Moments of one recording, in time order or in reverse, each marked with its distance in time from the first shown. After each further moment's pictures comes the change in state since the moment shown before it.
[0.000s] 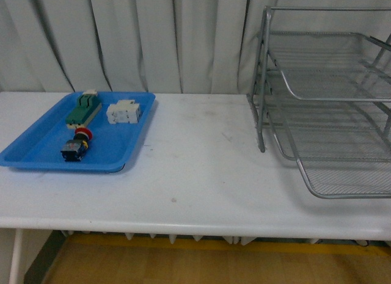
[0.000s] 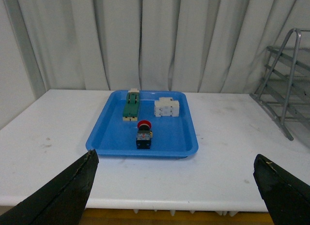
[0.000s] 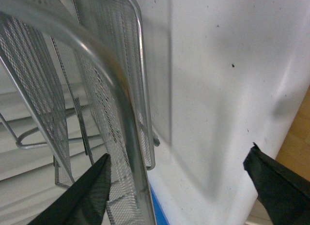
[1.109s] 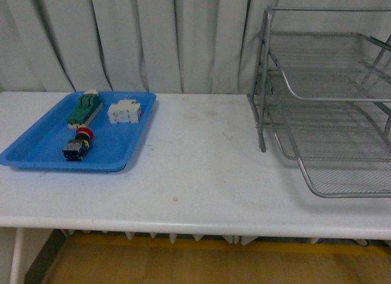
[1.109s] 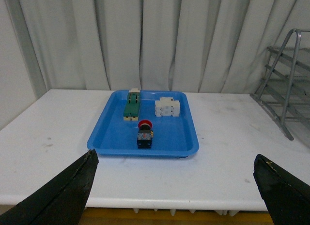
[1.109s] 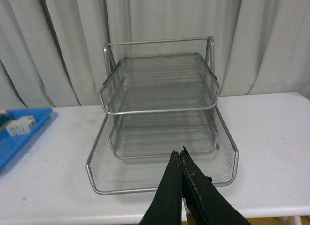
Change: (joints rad) left arm 0.000 0.000 0.000 0.000 0.000 0.000; right arm 0.061 -1.852 -0.330 -1.111 0.140 -1.403
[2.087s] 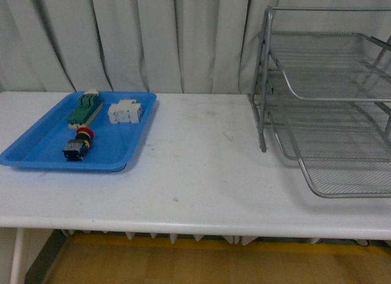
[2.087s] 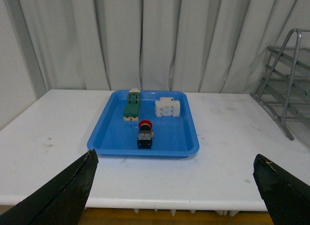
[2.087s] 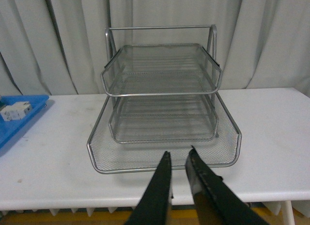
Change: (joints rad) left arm 0.000 0.000 0.000 0.000 0.000 0.000; right arm 0.228 -0.283 -0.111 -0.180 0.236 -0.063
